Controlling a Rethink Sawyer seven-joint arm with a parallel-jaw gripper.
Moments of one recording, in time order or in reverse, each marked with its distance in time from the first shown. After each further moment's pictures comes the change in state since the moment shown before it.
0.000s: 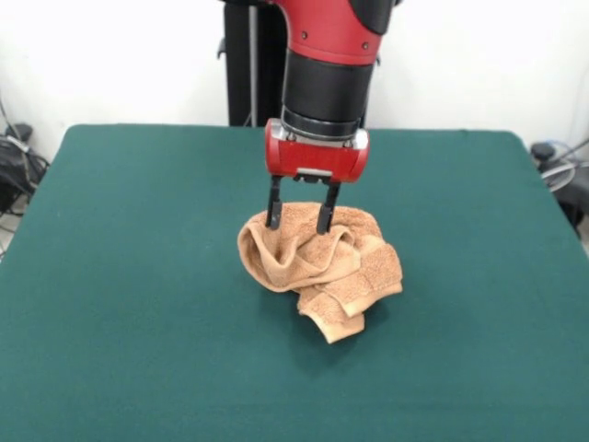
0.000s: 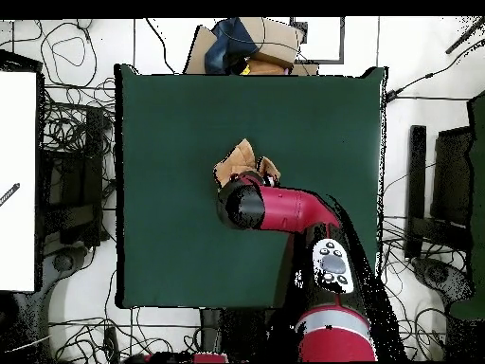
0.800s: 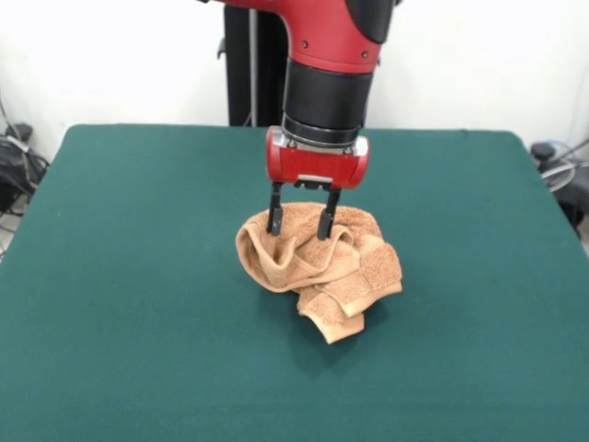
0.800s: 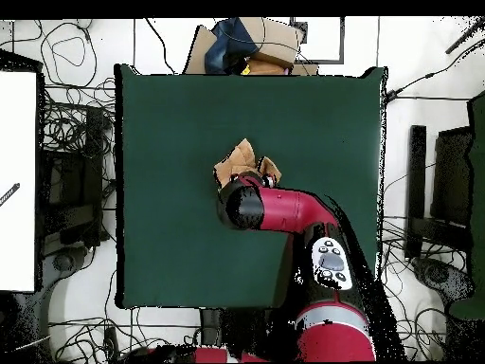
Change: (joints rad) arm 0.000 0.013 0.000 0.000 0.000 -0.024 0.000
